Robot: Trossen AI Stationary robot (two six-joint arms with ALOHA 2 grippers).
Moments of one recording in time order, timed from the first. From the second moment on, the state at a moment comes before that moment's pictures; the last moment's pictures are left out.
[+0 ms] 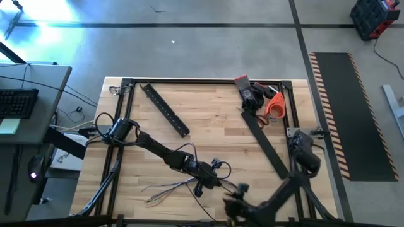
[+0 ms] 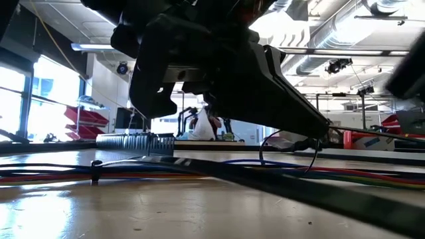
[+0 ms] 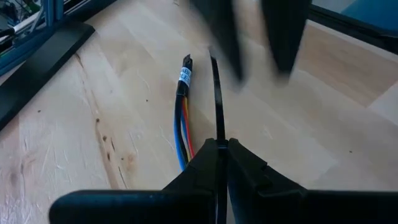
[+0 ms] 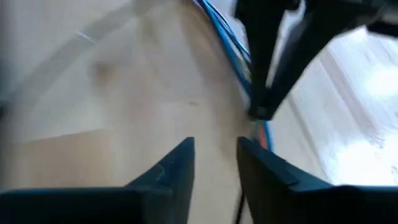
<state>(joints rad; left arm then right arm) -0.37 2.13 1.26 0.28 0.02 0.38 0.89 2.25 1.69 -0.94 0.80 1.05</state>
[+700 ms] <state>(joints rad) -0.37 2.13 1.26 0.28 0.02 0.38 0.79 2.27 1.69 -1.01 0.74 1.12</state>
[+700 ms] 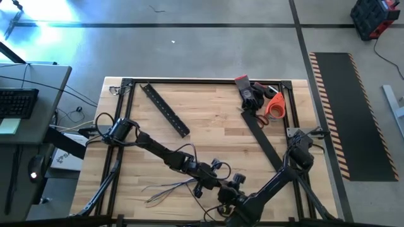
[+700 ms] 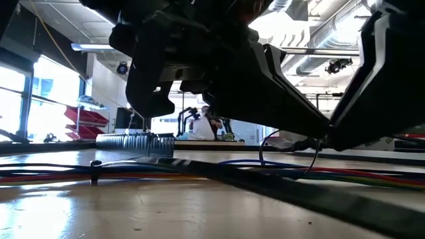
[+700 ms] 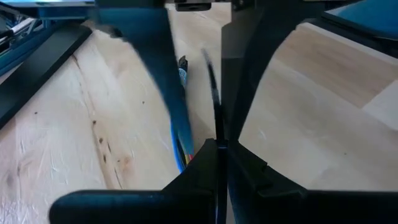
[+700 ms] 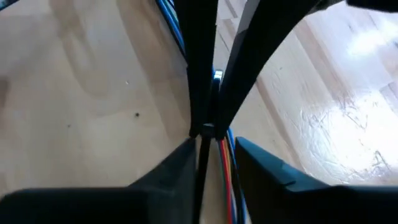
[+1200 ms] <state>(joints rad) -0.37 2.13 1.26 0.24 0.02 0.37 0.86 2.27 1.72 -1.02 0.67 1.27</state>
